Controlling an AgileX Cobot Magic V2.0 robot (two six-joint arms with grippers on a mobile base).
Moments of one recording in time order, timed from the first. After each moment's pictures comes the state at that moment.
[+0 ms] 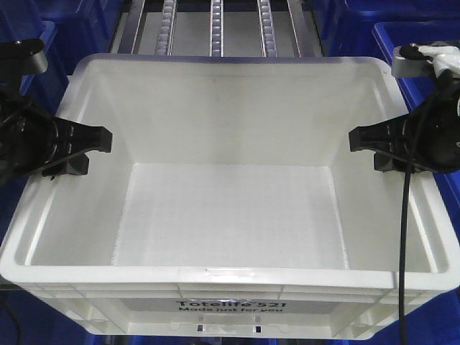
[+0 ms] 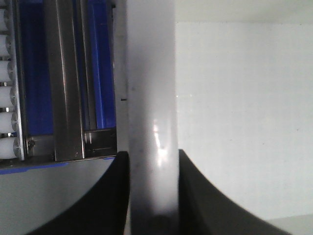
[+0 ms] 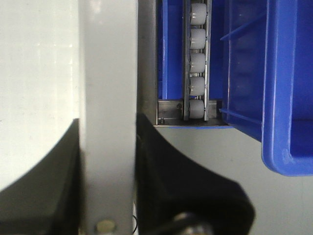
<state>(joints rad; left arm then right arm) -0.36 1.29 -1.25 0.02 1.10 -0.43 0.32 1.27 -1.22 -0.06 1.06 0.32</state>
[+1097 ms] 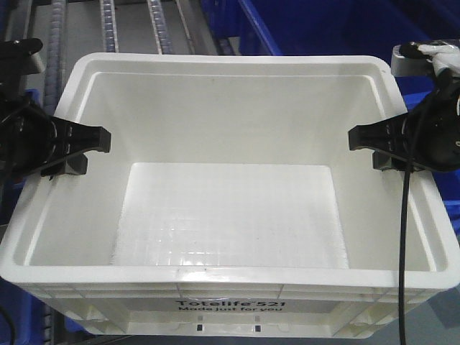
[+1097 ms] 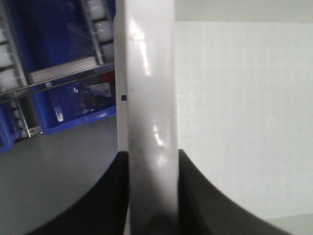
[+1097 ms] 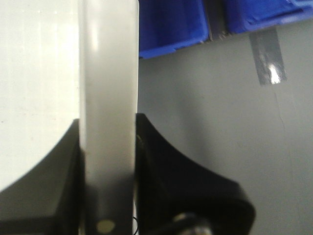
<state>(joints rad) -0.36 1.29 -1.25 0.03 1.11 -0.43 0.32 1.27 -1.22 -0.06 1.05 0.32</state>
